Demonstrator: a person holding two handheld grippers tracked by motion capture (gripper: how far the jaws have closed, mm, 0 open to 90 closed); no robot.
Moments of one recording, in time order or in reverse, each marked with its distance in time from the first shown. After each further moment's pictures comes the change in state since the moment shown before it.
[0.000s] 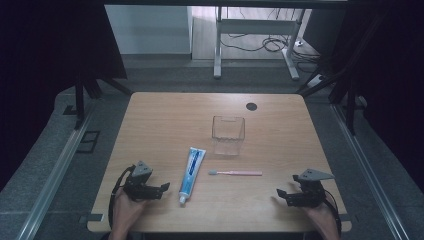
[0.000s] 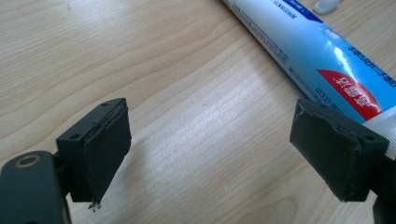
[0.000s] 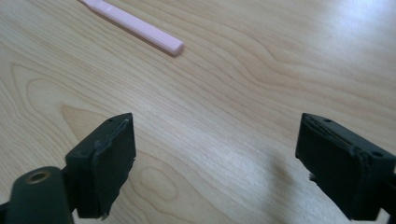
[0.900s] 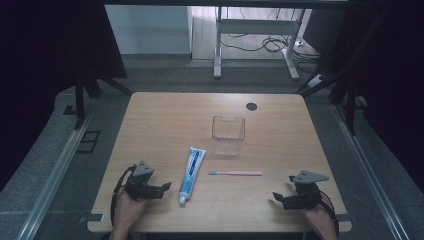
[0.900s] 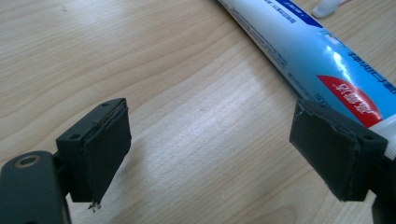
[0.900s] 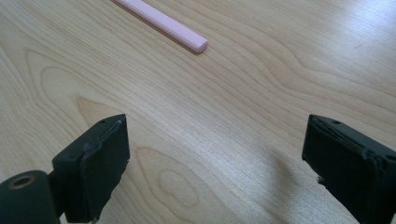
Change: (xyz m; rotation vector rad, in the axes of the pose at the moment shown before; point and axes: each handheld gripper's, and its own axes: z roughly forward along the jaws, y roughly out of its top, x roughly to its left) left arm -0.003 0.002 0.004 0.024 0.003 -0.004; right arm 0.009 0.001 0.005 0.013 0.031 -0.050
